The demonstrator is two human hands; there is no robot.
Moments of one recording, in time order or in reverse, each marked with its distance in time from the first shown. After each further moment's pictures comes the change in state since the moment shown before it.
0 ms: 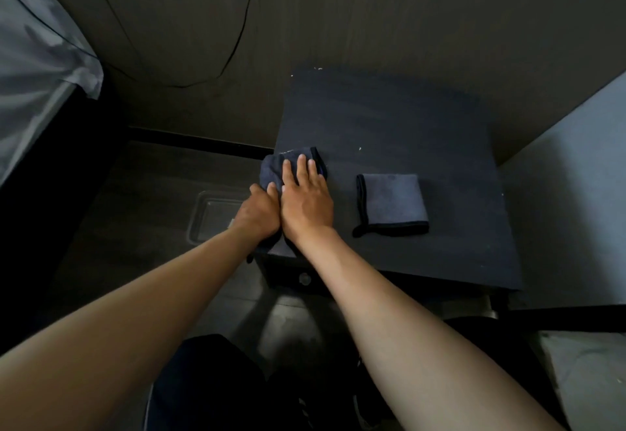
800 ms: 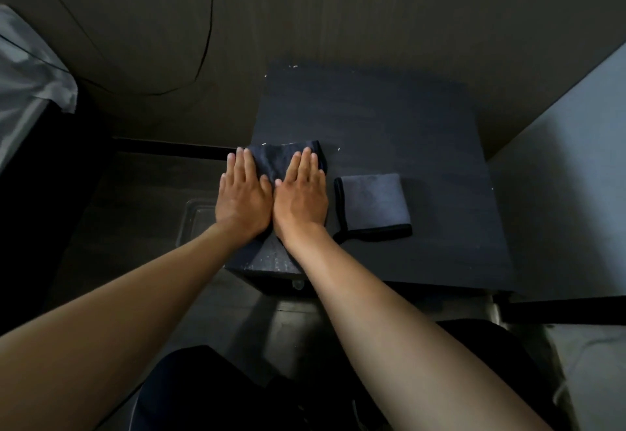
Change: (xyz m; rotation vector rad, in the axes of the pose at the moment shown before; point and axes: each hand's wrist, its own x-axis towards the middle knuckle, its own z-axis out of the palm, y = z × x) left_hand 0.030 0.018 0.006 0.363 0.237 0.321; right_hand 0.027 0.021 -0.005 0.054 0.032 0.177
